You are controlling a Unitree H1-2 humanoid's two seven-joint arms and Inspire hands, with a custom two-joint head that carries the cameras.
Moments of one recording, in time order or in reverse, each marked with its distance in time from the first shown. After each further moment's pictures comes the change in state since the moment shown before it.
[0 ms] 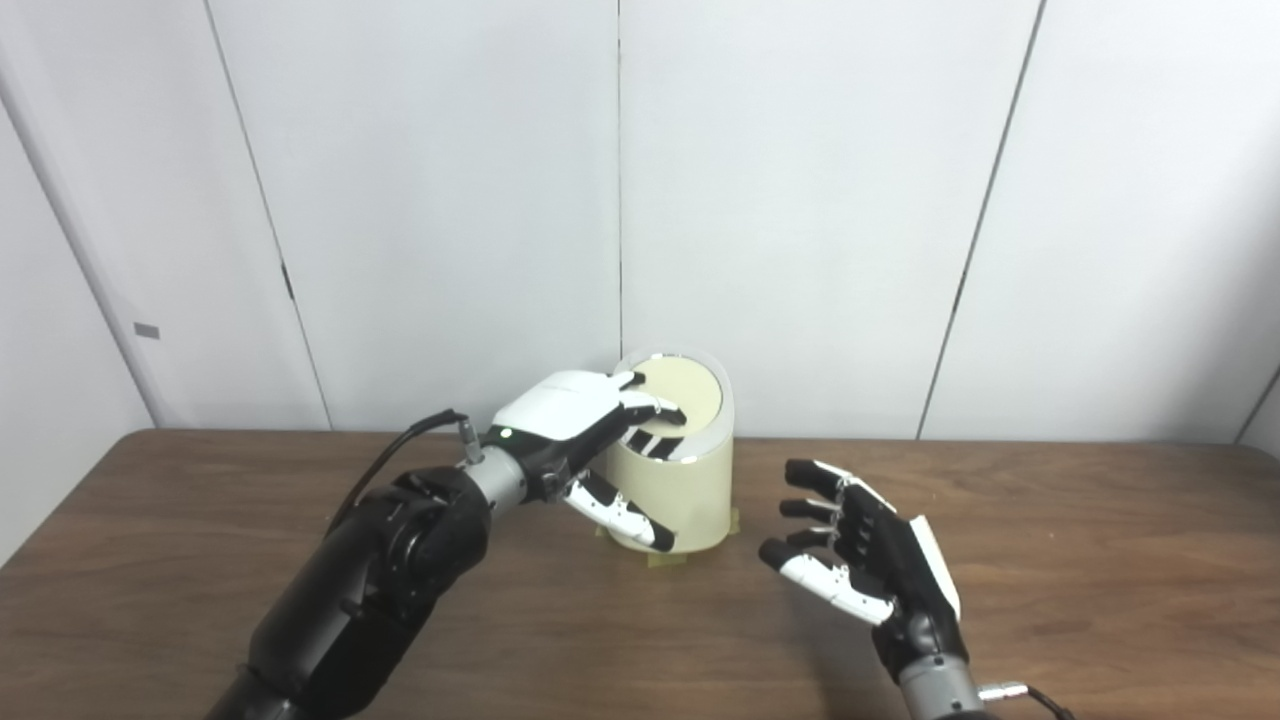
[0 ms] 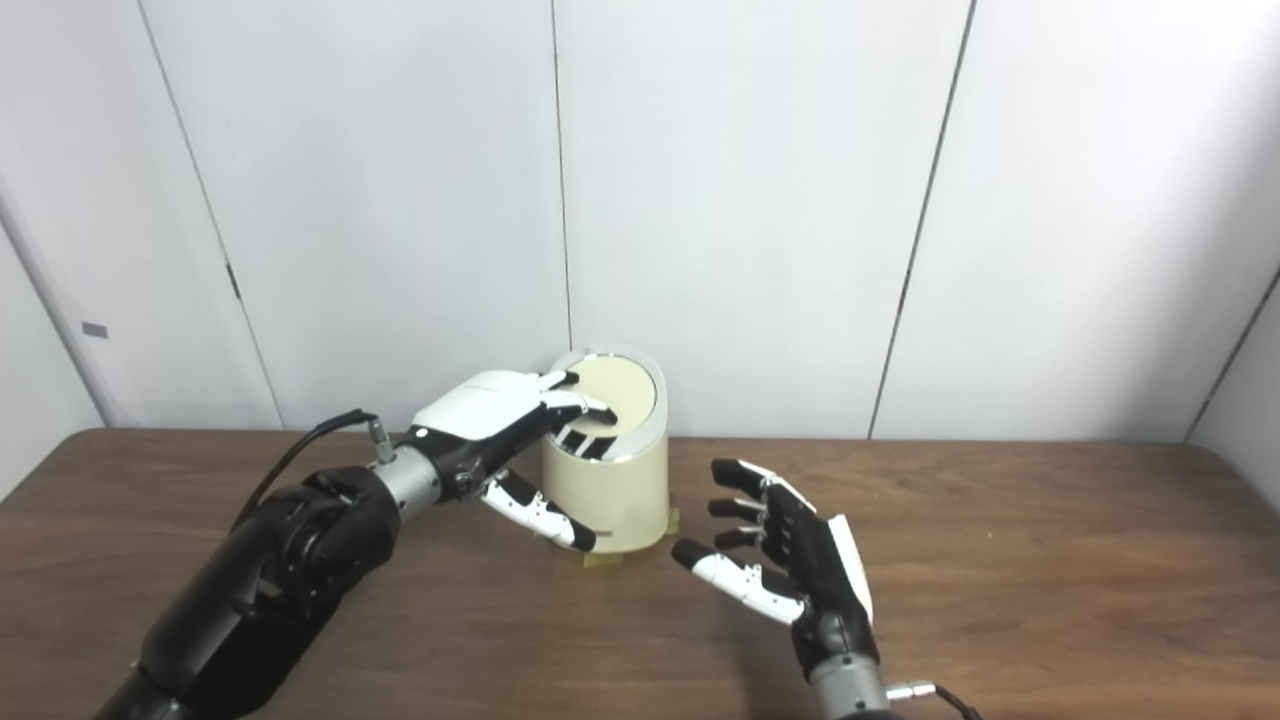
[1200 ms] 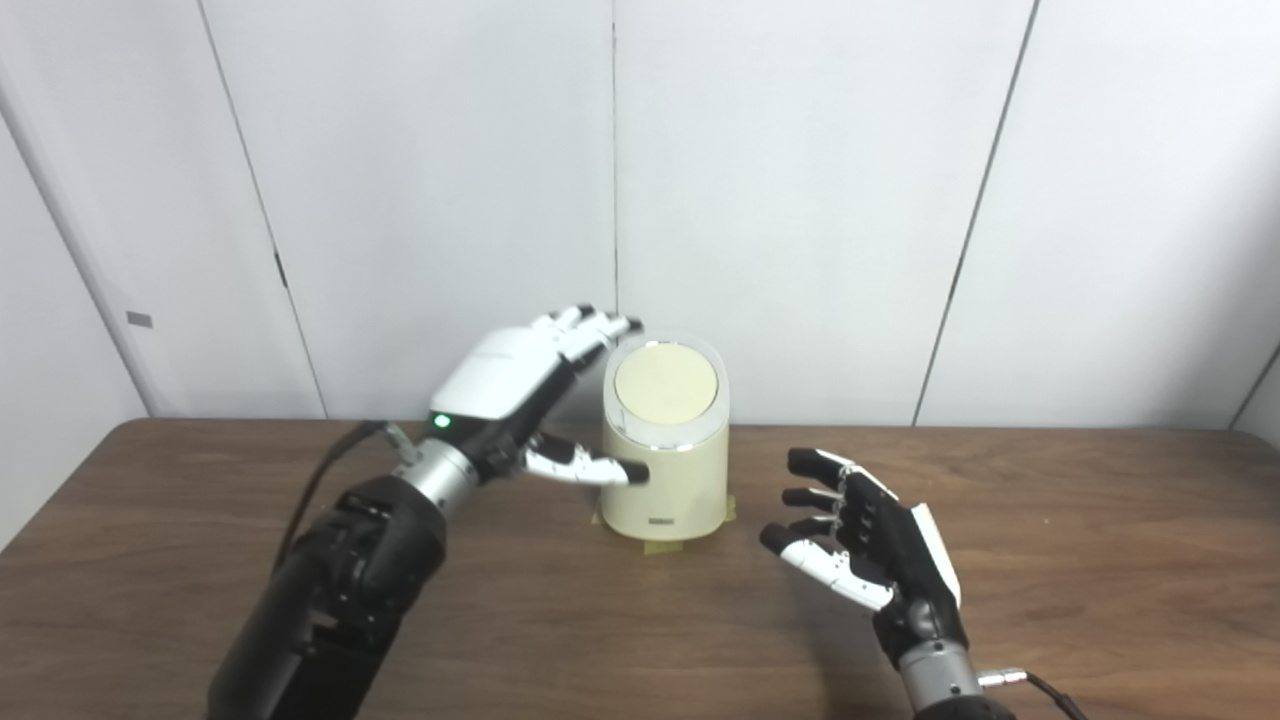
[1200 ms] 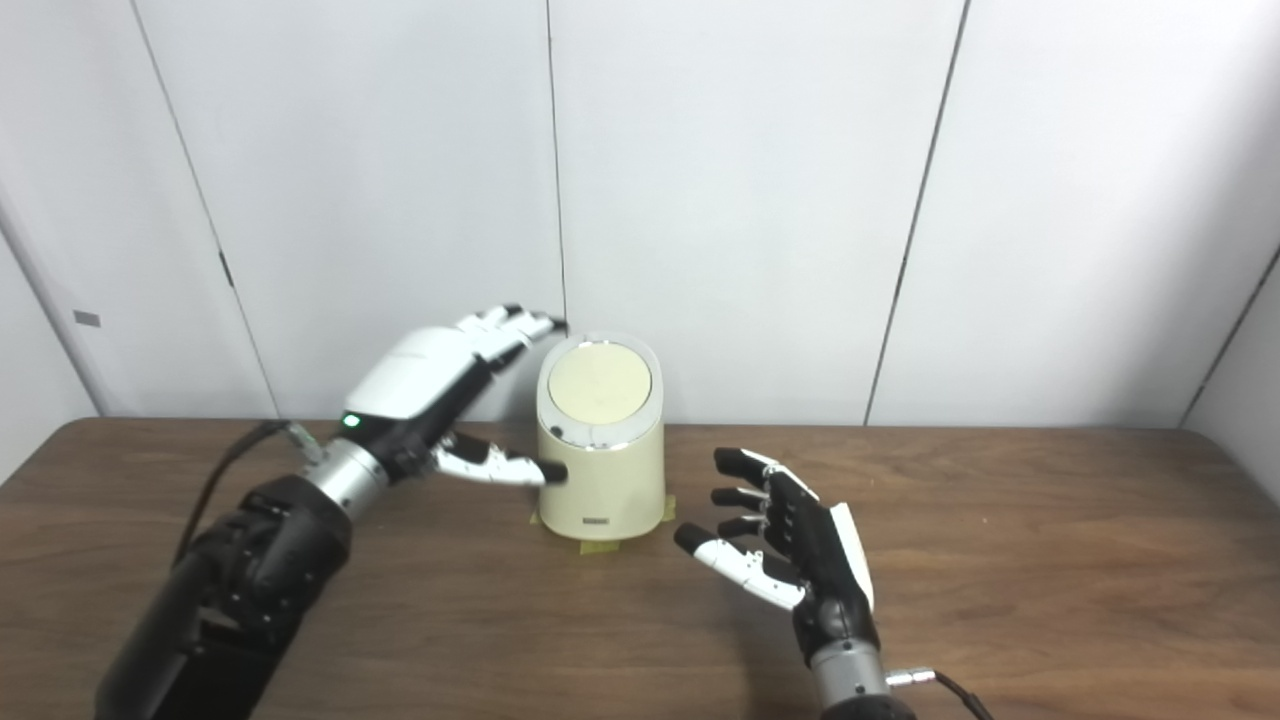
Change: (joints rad) left arm 0.121 -0.039 0.238 -0.147 -0.108 -0.013 0.162; right arm -0.003 0.000 -0.008 0.003 -0.007 0.015 -0.004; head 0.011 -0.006
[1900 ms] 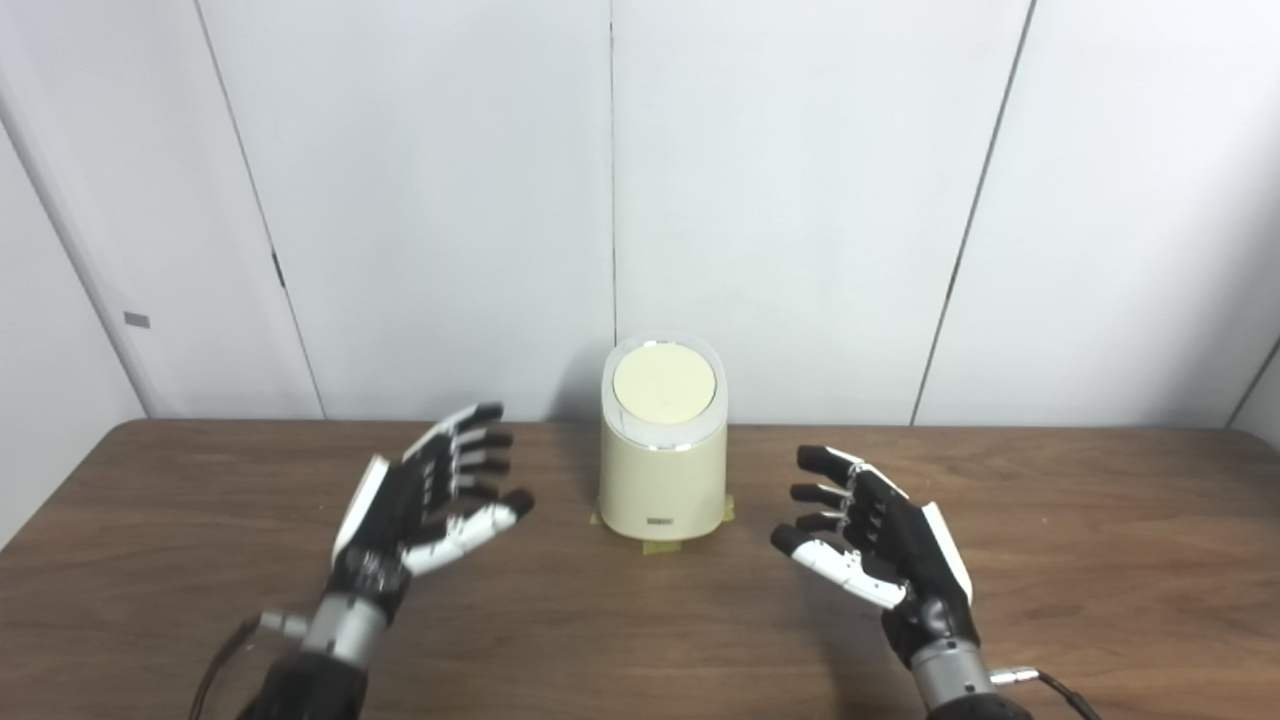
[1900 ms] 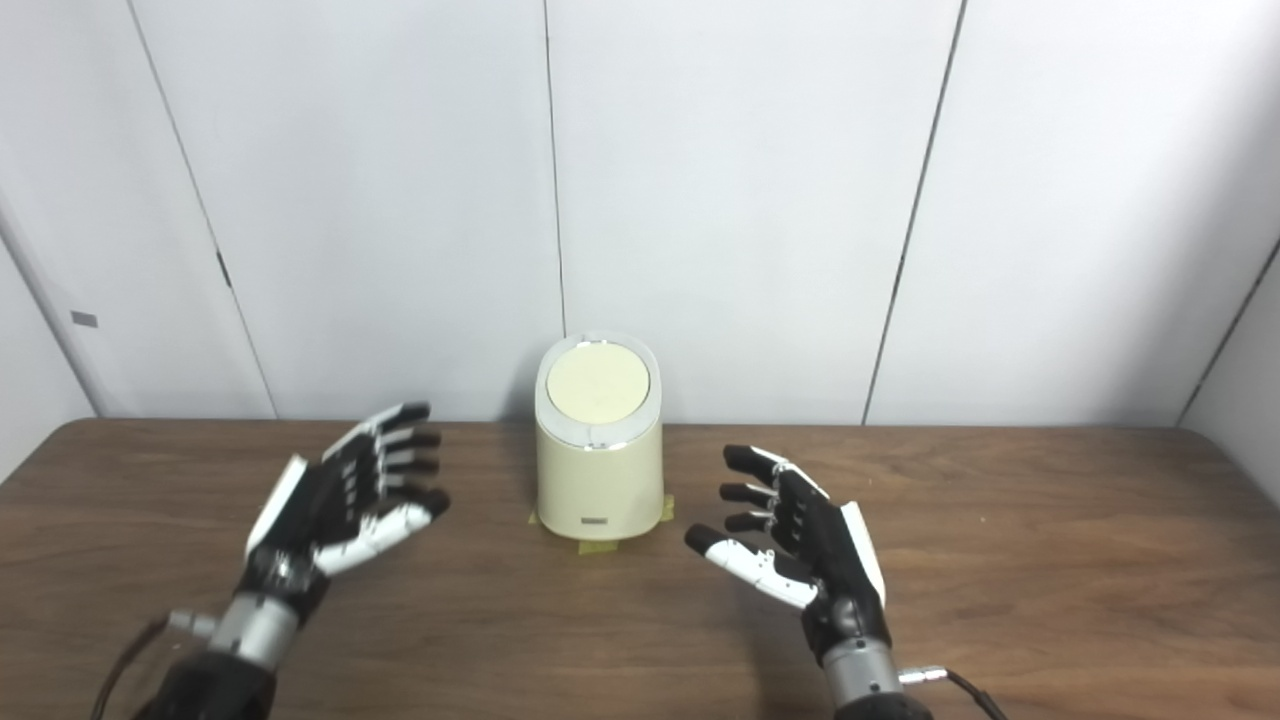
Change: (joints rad) left arm 0.363 -0.166 0.282 0.008 -0.573 0.017 0.107; right arm 0.000 -0.029 -0.022 -0.001 0.086 -0.006 0.035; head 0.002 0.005
